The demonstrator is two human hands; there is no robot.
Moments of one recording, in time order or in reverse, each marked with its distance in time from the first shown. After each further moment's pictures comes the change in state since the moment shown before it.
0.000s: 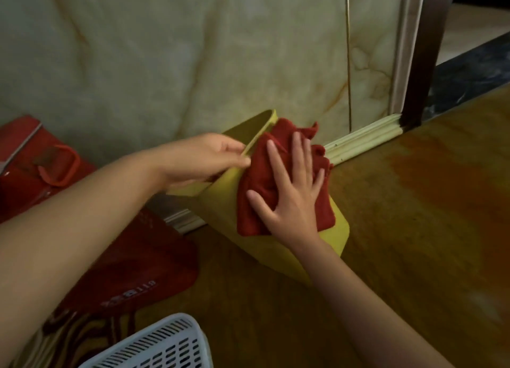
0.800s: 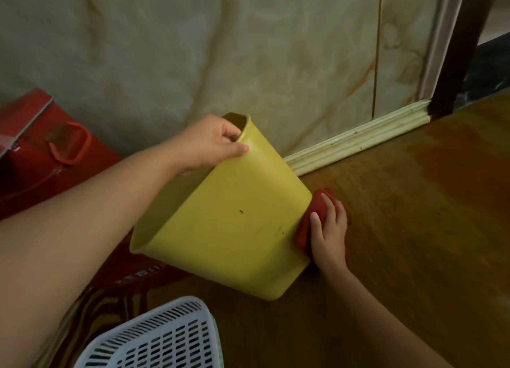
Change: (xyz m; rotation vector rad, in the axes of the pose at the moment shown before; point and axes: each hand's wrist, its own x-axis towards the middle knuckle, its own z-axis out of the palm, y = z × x) left_hand 0.012 -0.025 -0.012 0.312 0.307 0.067; right_hand -0.082 0.097 0.045 0.185 -0.142 0.592
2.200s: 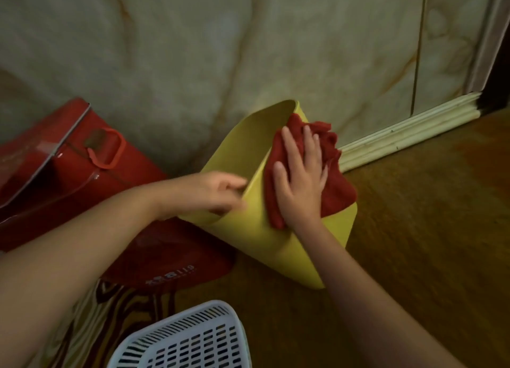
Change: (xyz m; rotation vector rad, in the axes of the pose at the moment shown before) left_hand -0.047 -0.063 -0.015 -0.013 -0.391 -0.133; right_hand 0.031 -0.136 0.057 0.058 0.107 -0.425
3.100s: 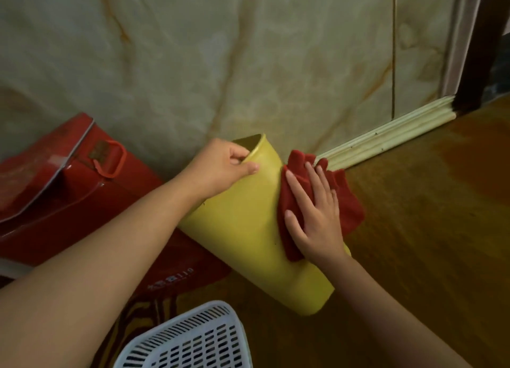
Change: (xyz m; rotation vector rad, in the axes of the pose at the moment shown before) left_hand 0.018 0.053 0.006 0.057 0.508 0.131; right_hand -0.052 0.026 -0.055 -0.207 -0.170 -0.163
